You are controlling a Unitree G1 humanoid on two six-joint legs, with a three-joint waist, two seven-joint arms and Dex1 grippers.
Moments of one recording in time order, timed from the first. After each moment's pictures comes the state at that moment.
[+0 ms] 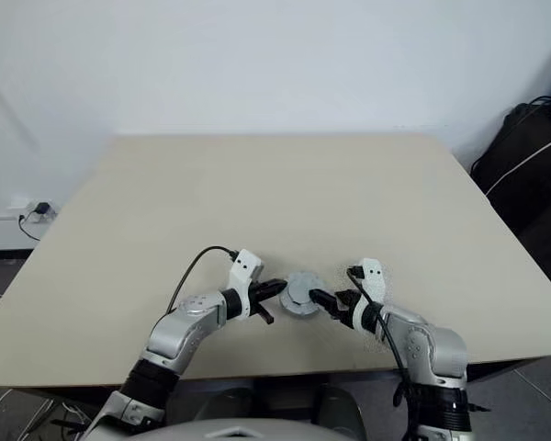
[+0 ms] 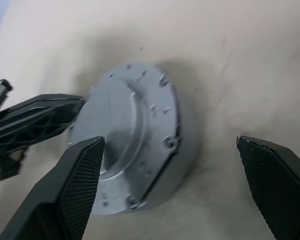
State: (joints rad) left arm -0.16 0.13 -0.28 0.09 -0.18 0.51 -0.58; right arm -0.03 -0.19 -0.20 -0.18 0.54 1.15 0.41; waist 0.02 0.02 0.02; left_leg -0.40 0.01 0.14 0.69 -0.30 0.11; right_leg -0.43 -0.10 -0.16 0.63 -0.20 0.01
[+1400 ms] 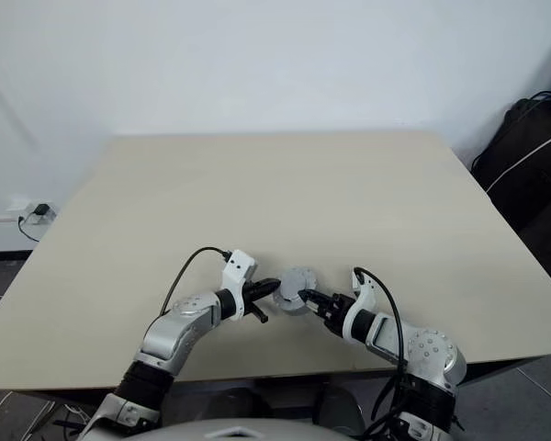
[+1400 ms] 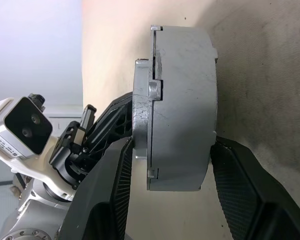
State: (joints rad) left arm -0.15 0.14 -0.26 0.09 -0.18 0.49 -0.57; right arm -0.09 0.01 -0.51 -0.10 0.85 1.47 0.24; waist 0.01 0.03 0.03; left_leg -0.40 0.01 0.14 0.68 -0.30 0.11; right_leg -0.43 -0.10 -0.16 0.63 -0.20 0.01
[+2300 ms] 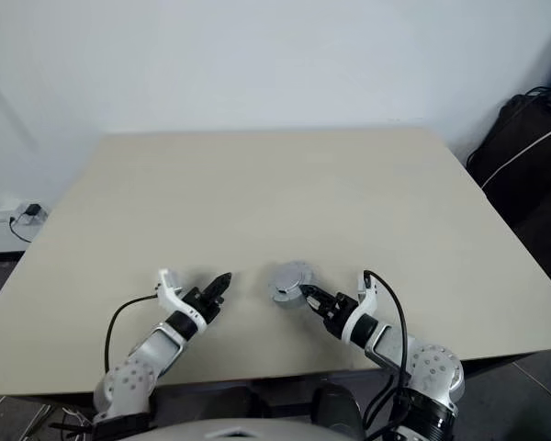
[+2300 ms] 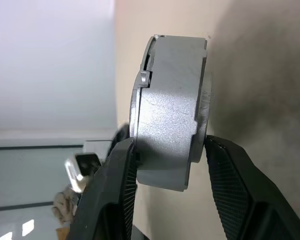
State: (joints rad) left arm 0.18 -0.07 0.26 -0.20 -0.87 0.74 -0.27; right arm -0.03 0.08 -0.57 -0.12 1.06 1.41 0.19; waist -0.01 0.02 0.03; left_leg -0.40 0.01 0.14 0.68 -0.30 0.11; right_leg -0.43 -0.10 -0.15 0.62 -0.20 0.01
